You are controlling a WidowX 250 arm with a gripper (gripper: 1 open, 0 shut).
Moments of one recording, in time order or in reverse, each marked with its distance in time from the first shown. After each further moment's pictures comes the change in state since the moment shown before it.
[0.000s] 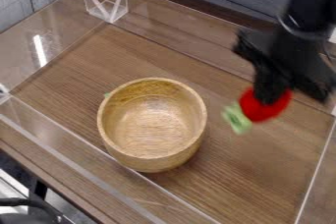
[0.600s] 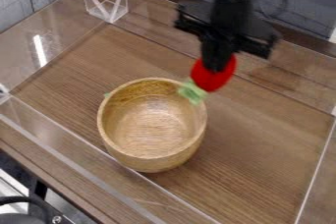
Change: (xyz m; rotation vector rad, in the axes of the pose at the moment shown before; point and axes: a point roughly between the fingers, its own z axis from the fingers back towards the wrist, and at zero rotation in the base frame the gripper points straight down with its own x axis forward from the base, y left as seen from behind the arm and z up) arm -0.001 0.064 -0.002 0.032 0.022 0.251
